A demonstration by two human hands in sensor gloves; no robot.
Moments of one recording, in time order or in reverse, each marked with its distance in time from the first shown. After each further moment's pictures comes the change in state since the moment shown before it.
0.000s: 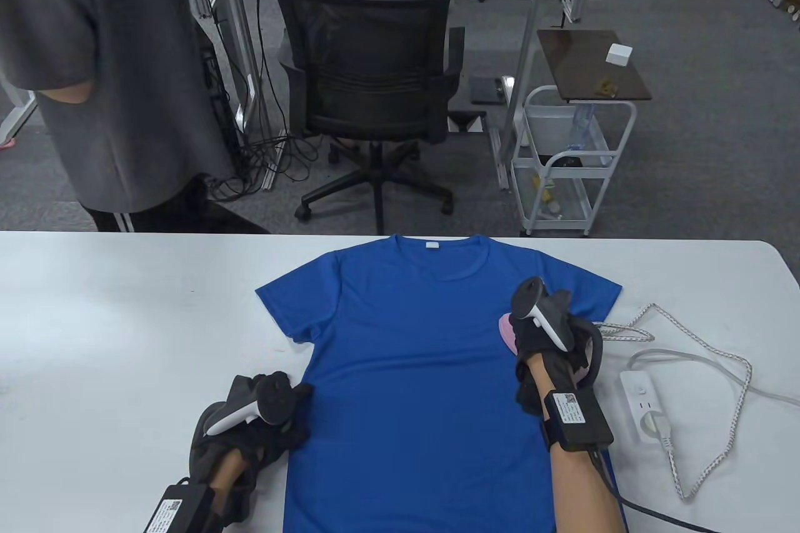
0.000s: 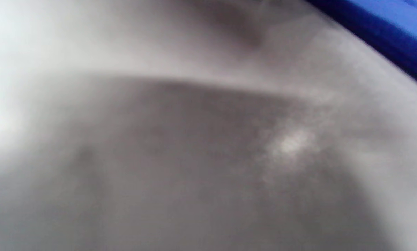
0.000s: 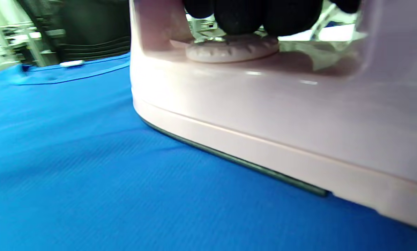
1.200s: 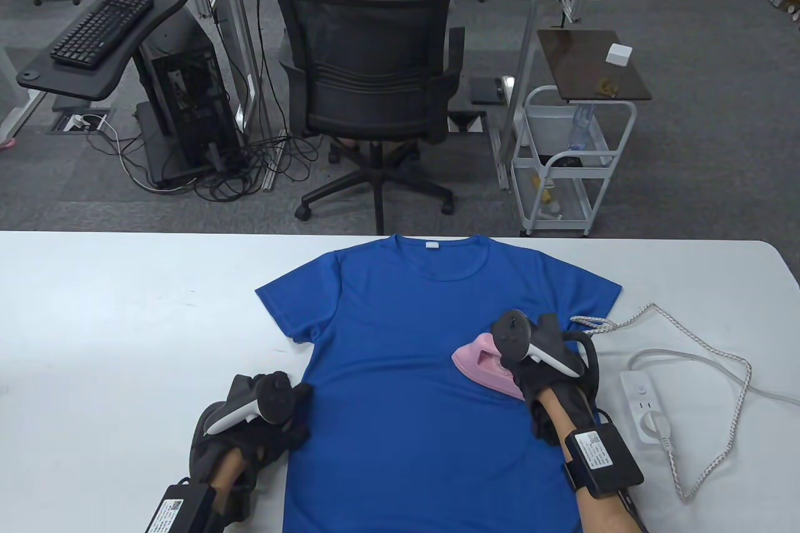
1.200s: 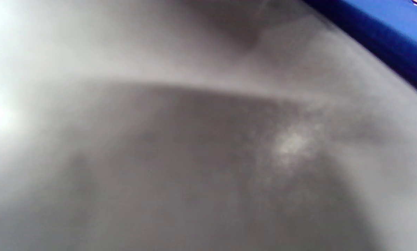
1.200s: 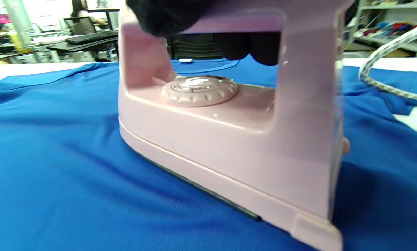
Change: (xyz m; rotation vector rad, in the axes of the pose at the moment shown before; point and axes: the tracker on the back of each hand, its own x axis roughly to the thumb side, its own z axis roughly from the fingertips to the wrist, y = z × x) left_hand 0.000 0.000 0.000 -0.007 0.005 0.008; right_hand 0.014 -0.010 0.050 -0.043 -0.388 0.109
